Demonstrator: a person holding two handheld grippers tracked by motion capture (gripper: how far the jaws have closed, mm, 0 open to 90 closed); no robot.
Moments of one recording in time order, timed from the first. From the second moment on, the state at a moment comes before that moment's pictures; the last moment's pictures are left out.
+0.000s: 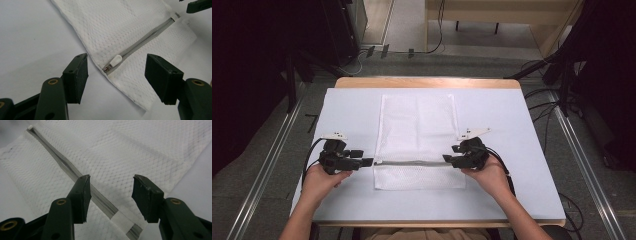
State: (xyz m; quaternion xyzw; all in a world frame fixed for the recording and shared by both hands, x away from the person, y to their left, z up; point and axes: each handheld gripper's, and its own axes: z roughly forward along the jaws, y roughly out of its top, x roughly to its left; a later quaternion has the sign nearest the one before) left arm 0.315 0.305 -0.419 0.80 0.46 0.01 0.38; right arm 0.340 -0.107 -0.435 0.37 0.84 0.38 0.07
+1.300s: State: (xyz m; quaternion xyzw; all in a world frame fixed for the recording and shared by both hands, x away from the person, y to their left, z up) left arm 0.305 0.324 -0.420 0.80 0.47 0.02 0.38; right arm 0.344 -0.022 -0.431 0.29 0.88 0.37 0.04
